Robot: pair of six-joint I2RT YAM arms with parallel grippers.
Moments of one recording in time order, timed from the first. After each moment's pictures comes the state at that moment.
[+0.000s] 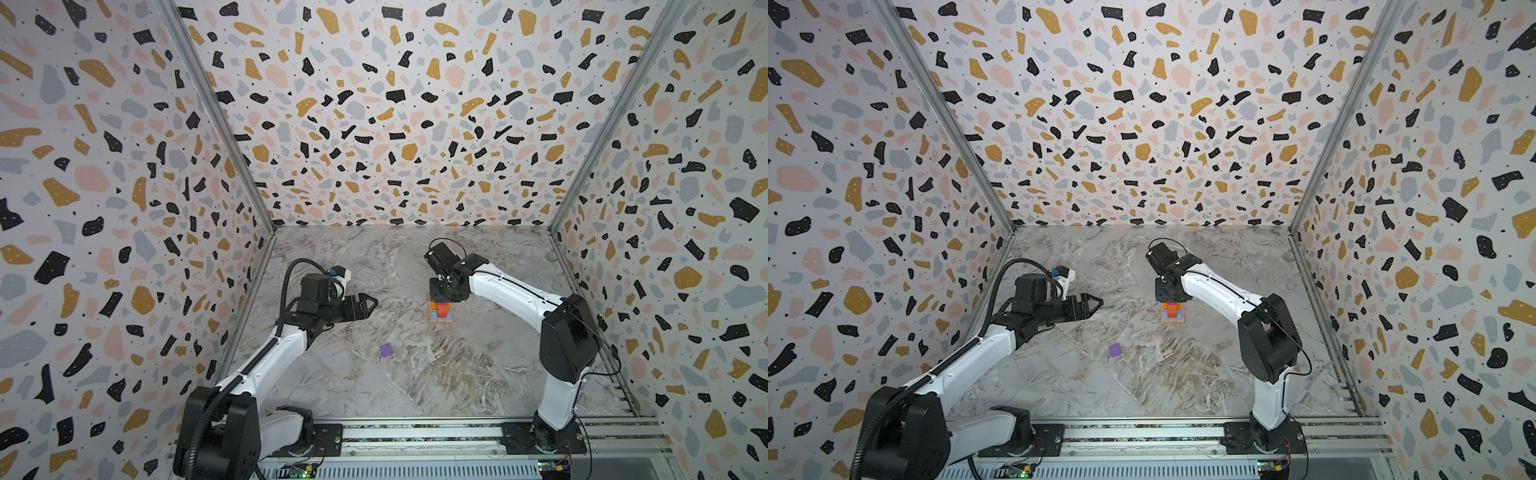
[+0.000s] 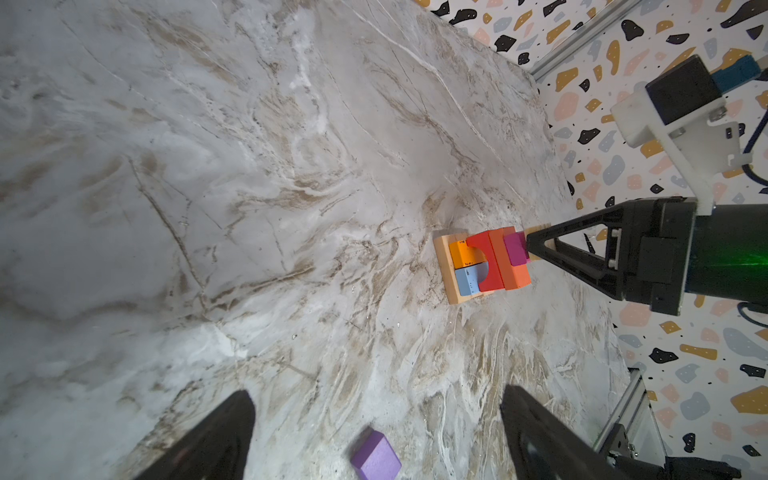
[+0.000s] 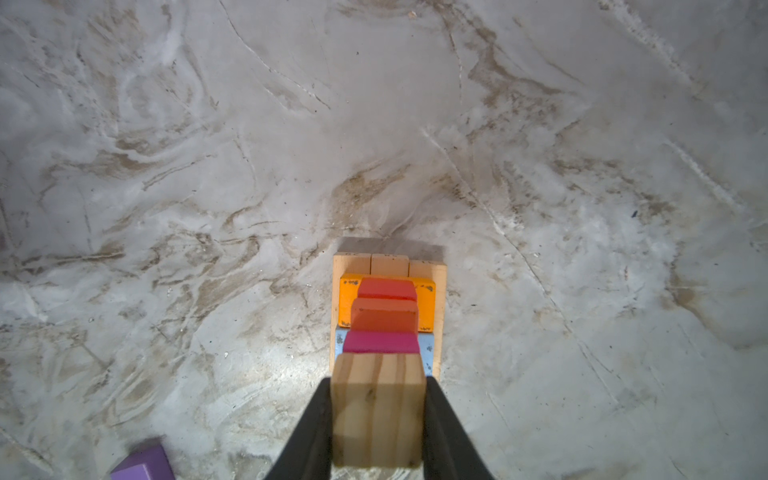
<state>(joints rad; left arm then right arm) -0.19 1.21 0.69 -0.22 0.52 -0.36 0.68 1.86 1.54 -0.88 0.16 0.56</state>
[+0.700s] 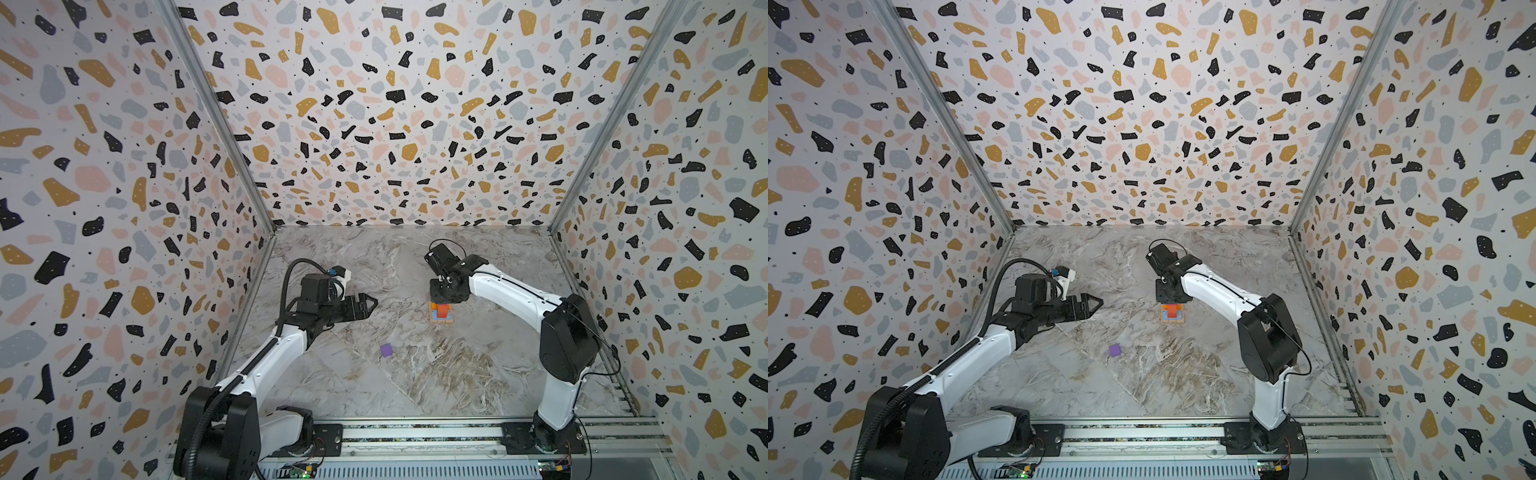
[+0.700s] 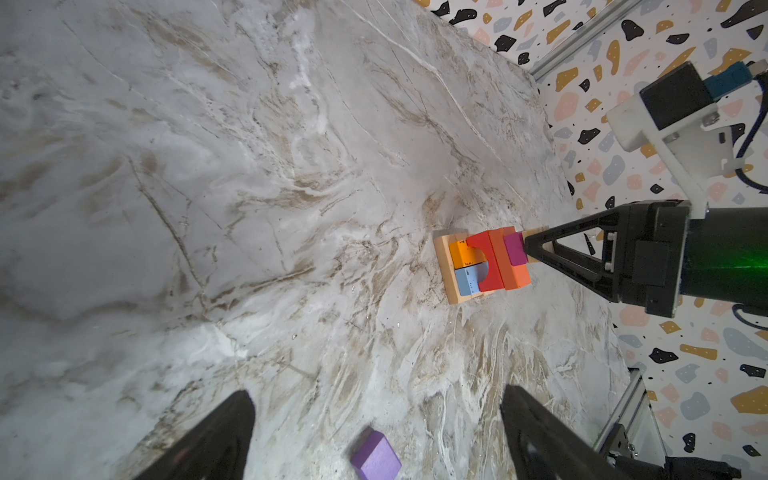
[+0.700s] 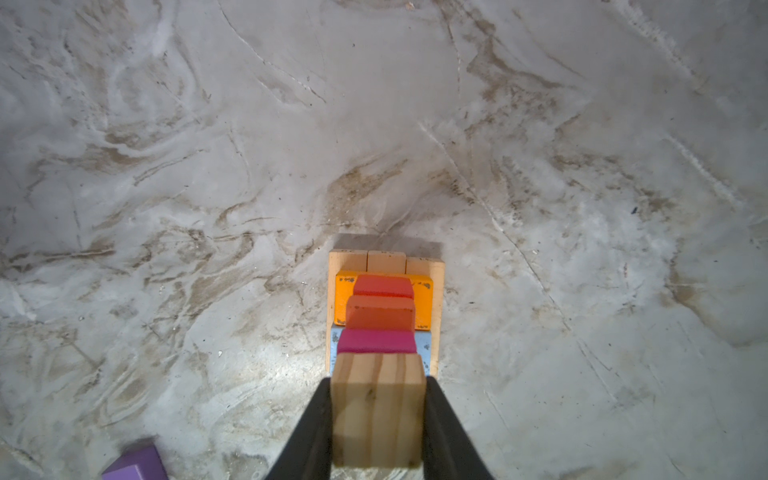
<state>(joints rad) -0.19 1.21 0.69 -0.22 0.52 -0.36 0.68 1.86 1.53 -0.88 0.17 0.56</state>
